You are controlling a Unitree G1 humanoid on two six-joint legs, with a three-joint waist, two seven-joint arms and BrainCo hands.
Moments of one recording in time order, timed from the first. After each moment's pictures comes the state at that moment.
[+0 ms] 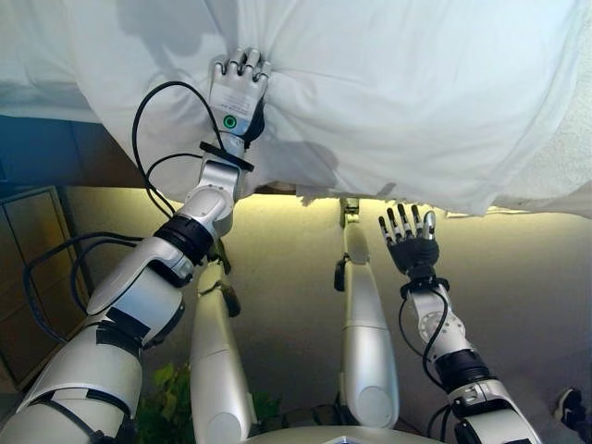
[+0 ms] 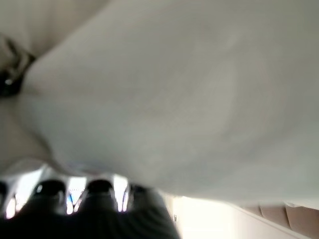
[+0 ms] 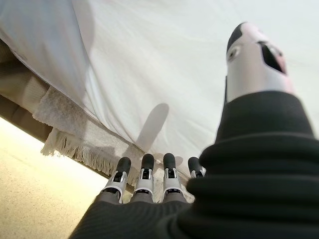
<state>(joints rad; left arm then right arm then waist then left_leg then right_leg) -1.05 0.45 -0.76 0.74 0.80 0.28 0.69 -0.23 -0.29 0.13 0.42 1.49 -0.16 0.15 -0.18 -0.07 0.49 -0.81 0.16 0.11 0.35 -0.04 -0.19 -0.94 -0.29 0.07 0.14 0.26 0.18</state>
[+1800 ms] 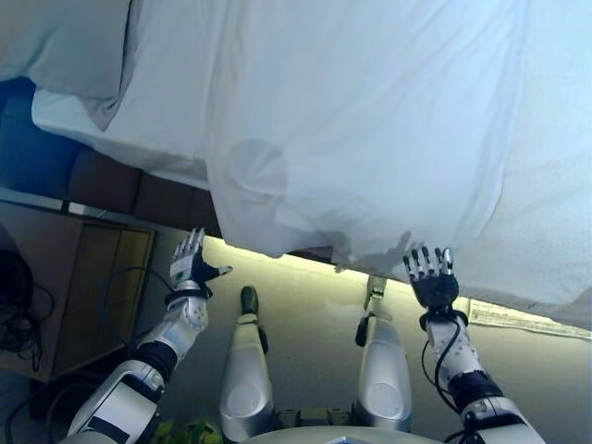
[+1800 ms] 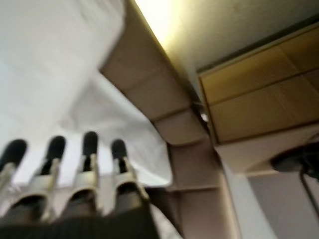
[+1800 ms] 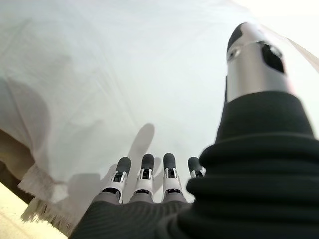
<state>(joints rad) -0.41 0.51 -0.48 0.72 0.26 -0.14 0.65 -0.24 -0.33 0.08 0.68 1.53 -0.20 0.16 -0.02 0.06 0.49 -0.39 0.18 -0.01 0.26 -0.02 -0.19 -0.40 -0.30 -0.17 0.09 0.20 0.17</state>
